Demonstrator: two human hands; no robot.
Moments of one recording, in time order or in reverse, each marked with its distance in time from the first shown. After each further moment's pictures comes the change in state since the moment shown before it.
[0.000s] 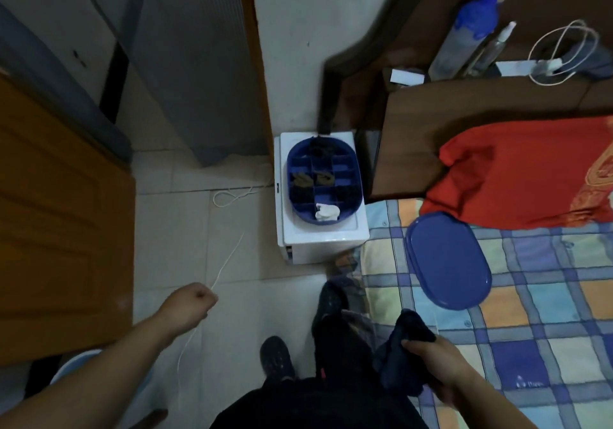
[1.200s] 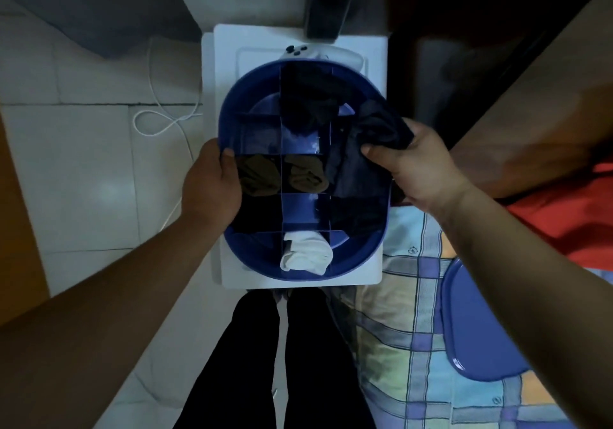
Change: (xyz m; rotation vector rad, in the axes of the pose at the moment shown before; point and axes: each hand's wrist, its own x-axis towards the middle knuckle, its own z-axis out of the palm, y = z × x) left_hand 0.387 0.243 0.111 -0.142 0.363 0.277; right_hand 0.367 -0.355 0.153 -0.174 -0.329 -0.565
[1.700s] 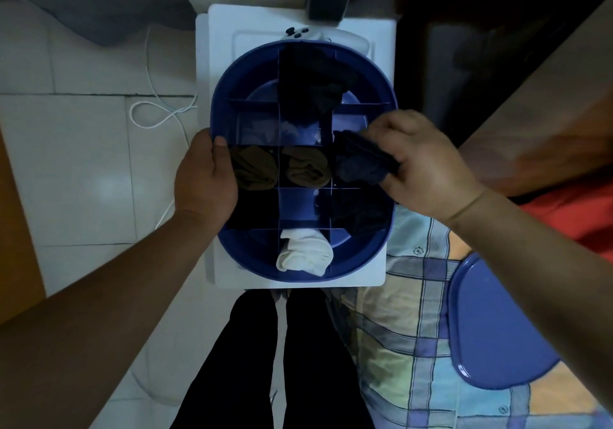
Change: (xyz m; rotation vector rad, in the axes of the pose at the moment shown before) left_hand -0.001 -0.008 0.010 -0.079 0.067 0.016; right_hand 0.001 0.004 -0.016 -1.073 -0.148 -0.838
